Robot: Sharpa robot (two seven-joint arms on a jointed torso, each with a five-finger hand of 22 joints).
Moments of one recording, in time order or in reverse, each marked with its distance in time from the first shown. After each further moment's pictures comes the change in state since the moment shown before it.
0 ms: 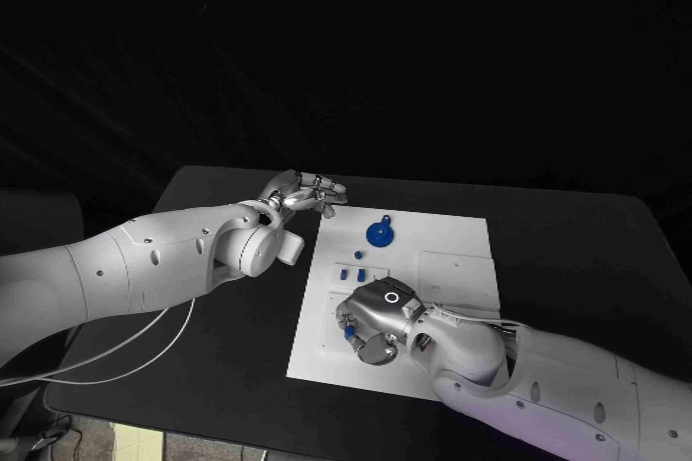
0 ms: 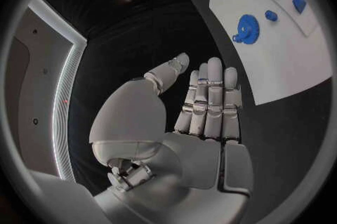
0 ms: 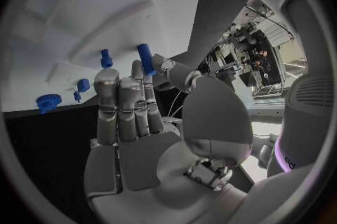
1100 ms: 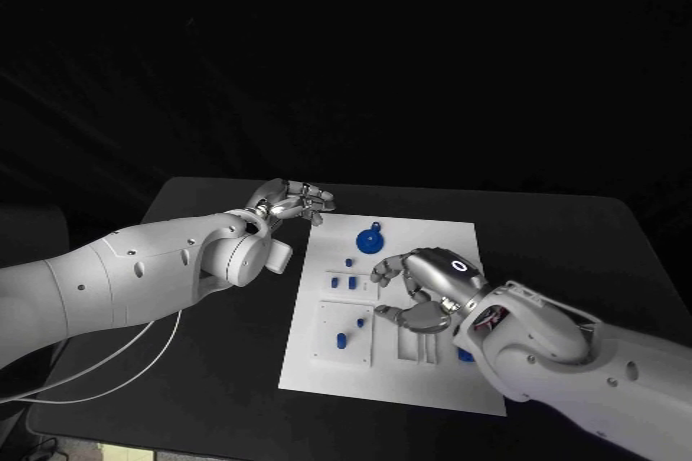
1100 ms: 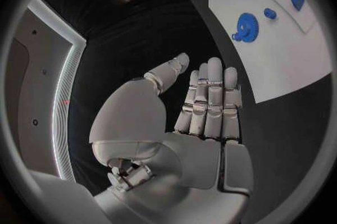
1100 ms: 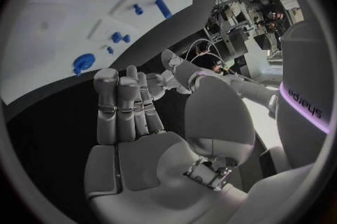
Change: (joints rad) left arm 0.000 -0.014 0.000 0.002 0.000 0.000 -0.003; left_hand 0.000 0.000 0.000 0.000 0.000 0.000 0.000 0.000 -0.001 0.000 0.000 0.000 -0.001 0.000 0.000 0.000 0.002 -0.002 0.000 0.000 -0.004 0.001; right arm 0.030 -0.263 0.107 0.180 0.310 -0.173 0.066; right_hand -0.055 -0.064 -0.175 0.006 0.011 -0.154 0.067 -0.081 -0.050 -0.121 0.053 -0.062 -0.082 -0.021 0.053 0.000 -0.011 -0.001 -0.017 0.011 -0.027 0.000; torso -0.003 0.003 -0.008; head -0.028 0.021
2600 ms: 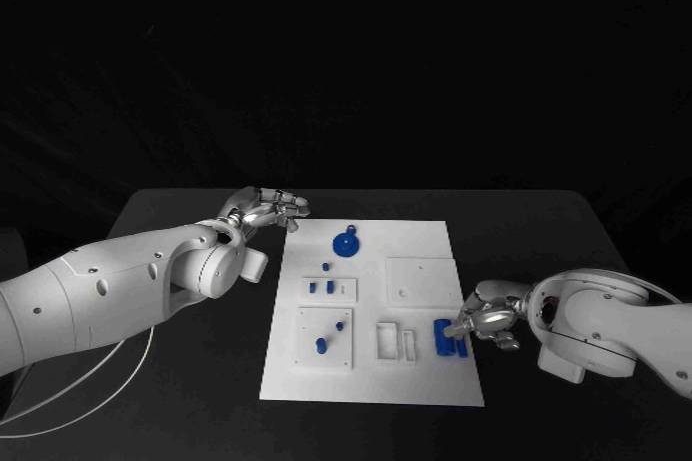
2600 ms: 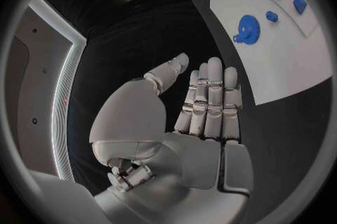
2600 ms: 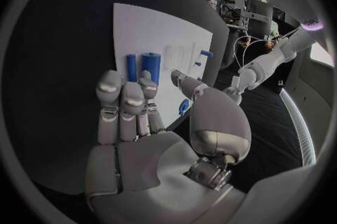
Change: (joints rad) left arm -0.002 0.002 -0.004 -0.005 0.014 0.008 -0.002; left_hand -0.004 0.004 -0.005 0.005 0.000 0.000 0.000 0.000 -0.002 0.000 0.000 0.000 -0.002 0.004 0.004 -0.004 0.005 0.002 0.007 0.000 0.000 0.002; right arm 0.092 -0.253 -0.038 0.015 0.594 0.540 -0.430; right_hand -0.239 0.086 -0.022 0.200 -0.004 0.062 -0.087 0.052 0.125 -0.005 -0.100 0.908 0.889 0.018 -0.101 0.114 0.128 0.021 0.034 -0.038 0.107 0.000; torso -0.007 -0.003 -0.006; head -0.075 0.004
